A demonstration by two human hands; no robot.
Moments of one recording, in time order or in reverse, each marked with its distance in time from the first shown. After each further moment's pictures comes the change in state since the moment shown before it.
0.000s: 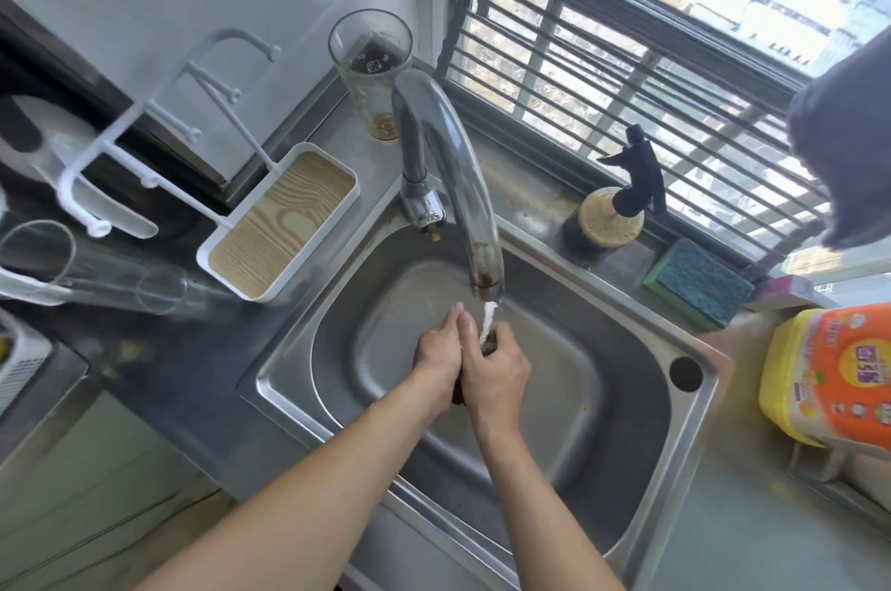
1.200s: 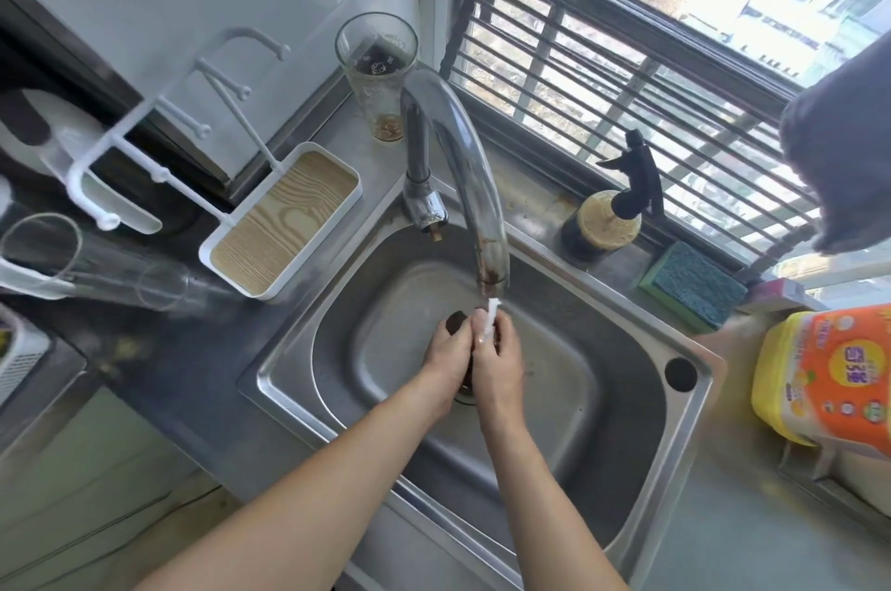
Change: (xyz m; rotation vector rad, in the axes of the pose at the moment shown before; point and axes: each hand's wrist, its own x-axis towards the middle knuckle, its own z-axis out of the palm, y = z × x) left_hand 0.014 -0.012 0.000 0.144 -0.140 0.141; right_hand 0.005 -0.001 -0.003 0.163 -0.166 0.133
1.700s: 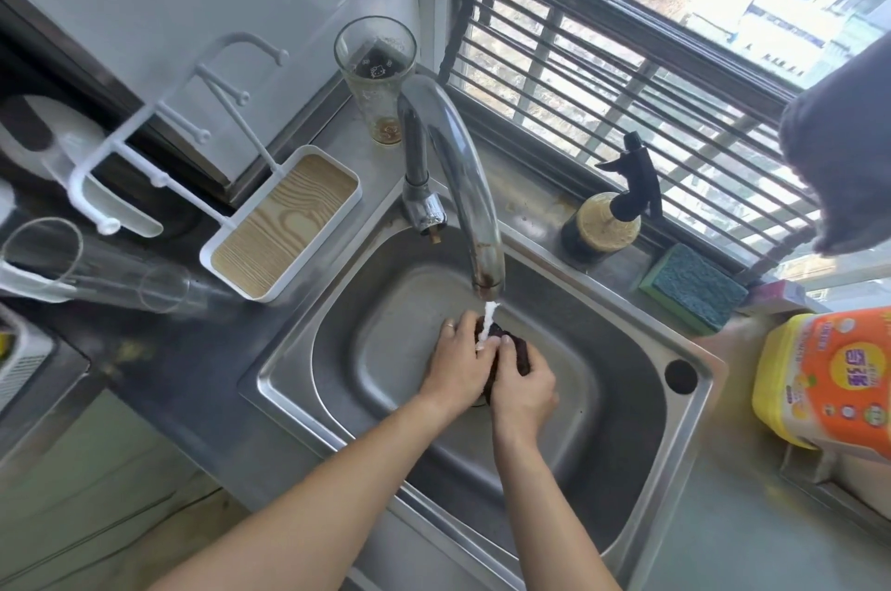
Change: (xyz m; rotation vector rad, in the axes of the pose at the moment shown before) left_hand -0.002 -0.009 0.001 0.787 0.038 0.476; right_hand -0.008 0.011 -0.022 -0.033 0.327 0.088
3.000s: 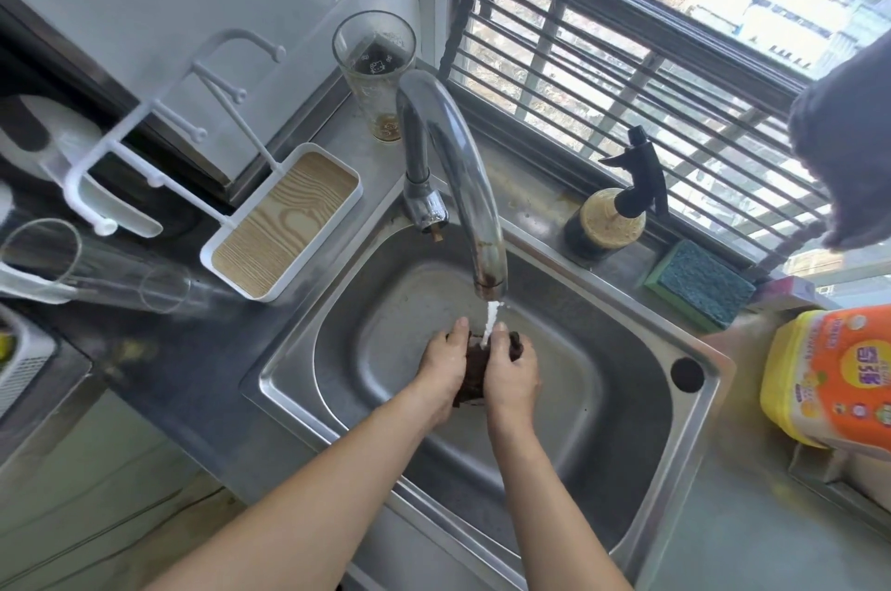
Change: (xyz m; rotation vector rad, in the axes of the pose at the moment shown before) left_hand 0.000 -0.003 -0.003 -0.741 0.043 -0.526; right_hand 0.005 -0.002 0.019 0.009 -0.144 0.085
